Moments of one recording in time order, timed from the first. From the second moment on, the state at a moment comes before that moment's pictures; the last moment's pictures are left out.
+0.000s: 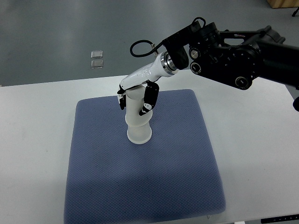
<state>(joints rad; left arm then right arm) -0.03 0.00 -0.10 -0.16 0.12 0.06 0.10 1.48 -0.14 -0.01 0.91 -1.32 0.56 0.32</state>
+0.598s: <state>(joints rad) -0.03 0.00 -0.10 -0.16 0.12 0.06 0.10 1.44 -0.12 -0.01 0.89 -1.32 0.54 0.32</state>
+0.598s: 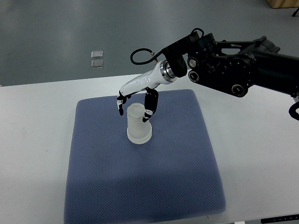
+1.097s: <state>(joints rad) -0.03 0.00 -0.10 -0.16 0.12 0.06 0.10 1.47 -0.17 0.01 0.89 -1.30 0.54 0.32</state>
